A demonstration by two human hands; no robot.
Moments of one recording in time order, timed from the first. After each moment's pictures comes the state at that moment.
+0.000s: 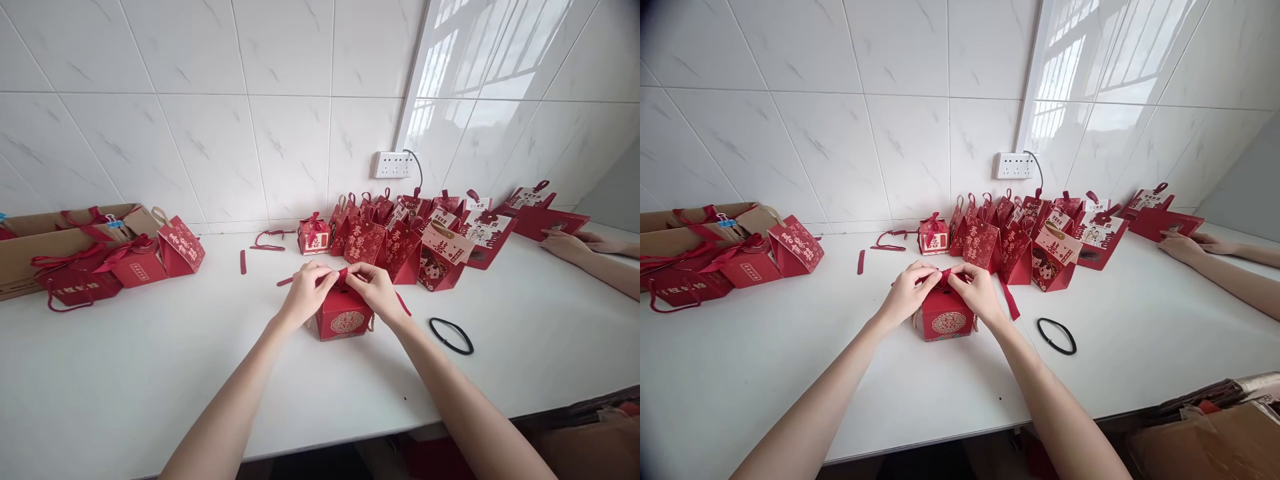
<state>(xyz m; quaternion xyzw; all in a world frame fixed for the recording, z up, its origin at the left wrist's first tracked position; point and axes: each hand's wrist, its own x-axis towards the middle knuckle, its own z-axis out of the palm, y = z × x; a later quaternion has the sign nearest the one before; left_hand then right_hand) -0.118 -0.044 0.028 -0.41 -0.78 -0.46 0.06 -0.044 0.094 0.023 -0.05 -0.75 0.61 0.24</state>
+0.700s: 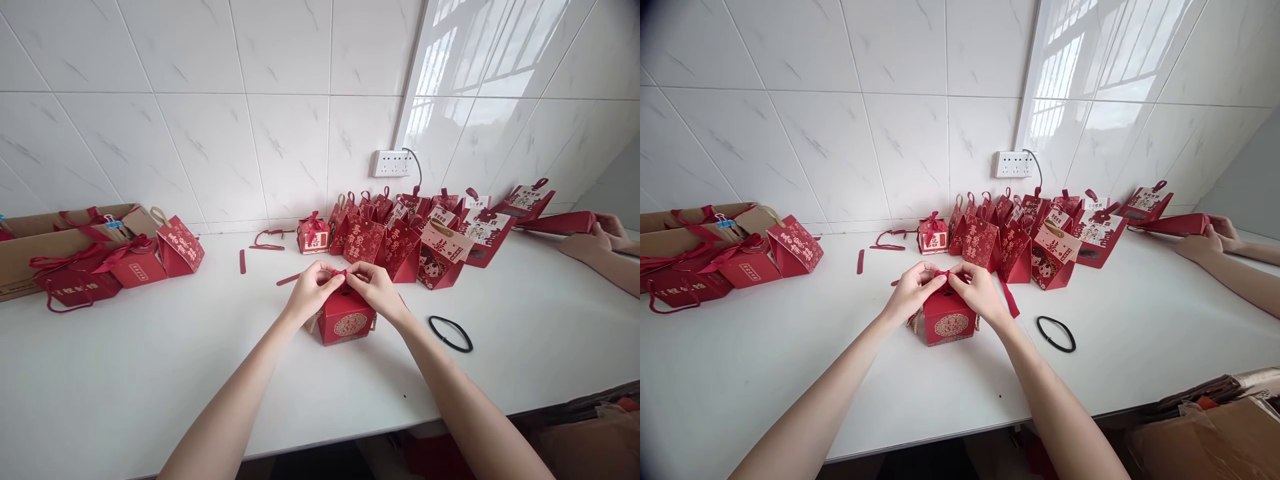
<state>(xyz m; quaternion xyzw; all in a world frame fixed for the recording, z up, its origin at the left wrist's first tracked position) -0.116 -0.038 0.021 -0.34 -0.68 -0.63 -0.15 -0.042 0.101 0.020 -0.03 -0.79 0.57 0.22</state>
